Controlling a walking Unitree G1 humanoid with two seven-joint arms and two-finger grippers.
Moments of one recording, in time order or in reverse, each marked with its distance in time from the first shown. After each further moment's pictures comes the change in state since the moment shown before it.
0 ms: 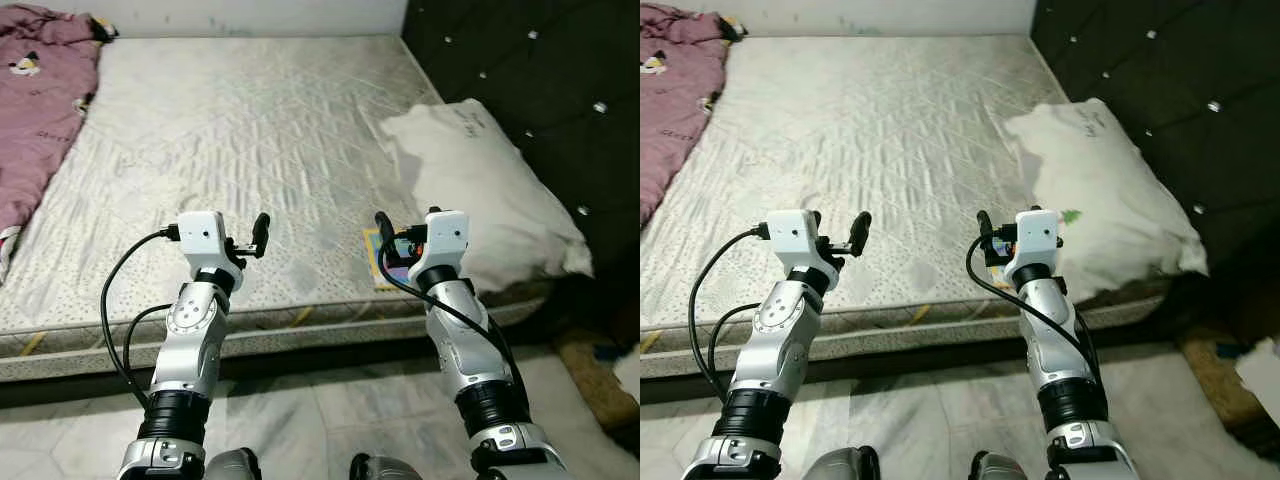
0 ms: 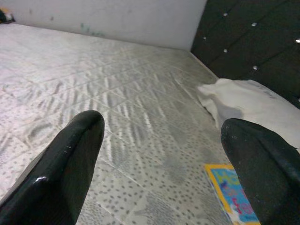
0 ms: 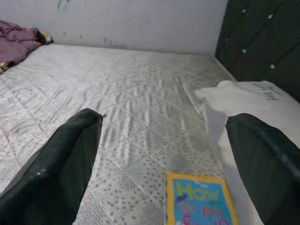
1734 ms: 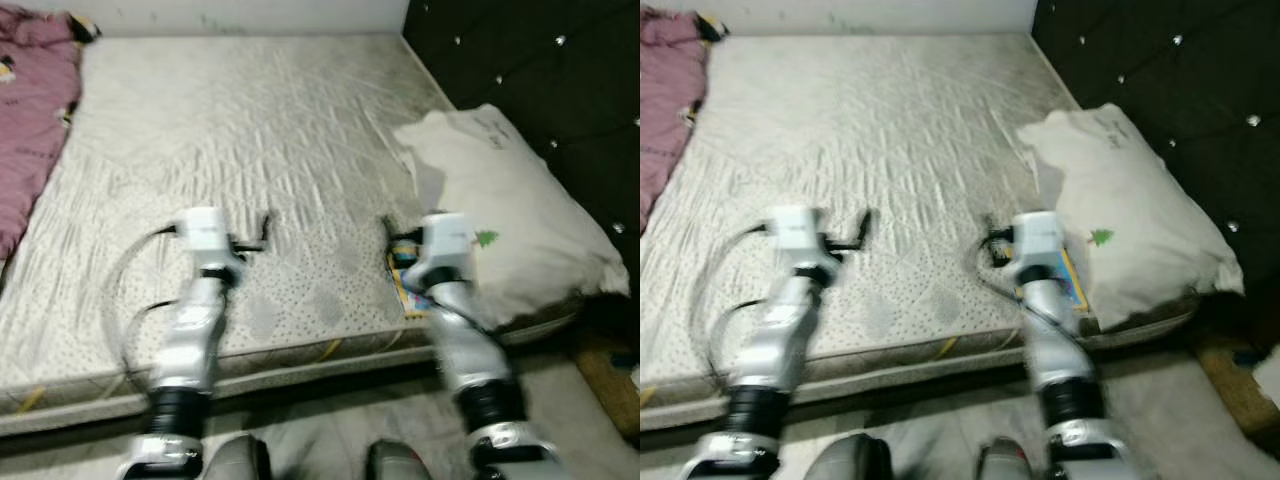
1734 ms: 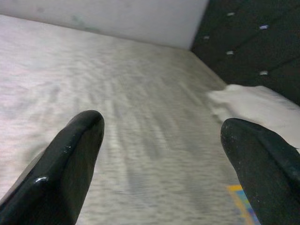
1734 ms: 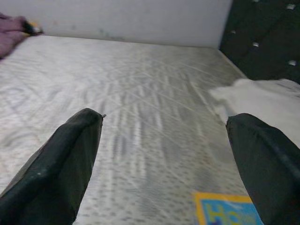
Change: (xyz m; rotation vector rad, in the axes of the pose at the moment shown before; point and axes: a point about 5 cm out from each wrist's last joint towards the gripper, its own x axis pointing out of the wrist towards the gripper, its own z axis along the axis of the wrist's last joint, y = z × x) left arm 0.003 0.002 0.003 -0.023 -0.002 0.009; right arm 0.000 0.007 -0.006 -0.001 0.022 0.016
